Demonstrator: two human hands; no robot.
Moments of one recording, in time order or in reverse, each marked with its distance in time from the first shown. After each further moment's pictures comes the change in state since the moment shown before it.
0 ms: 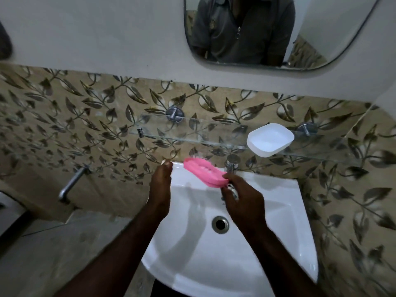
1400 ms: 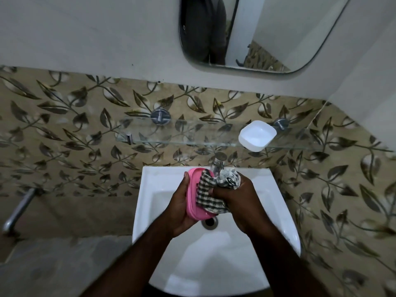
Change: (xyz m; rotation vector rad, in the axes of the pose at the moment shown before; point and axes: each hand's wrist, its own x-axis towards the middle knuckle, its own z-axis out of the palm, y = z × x) left_hand -0.008 -0.025 -0.010 -0.393 -0.764 -0.672; right_hand 0.008 -0.070 0.011 0.780 -0.047 0.655
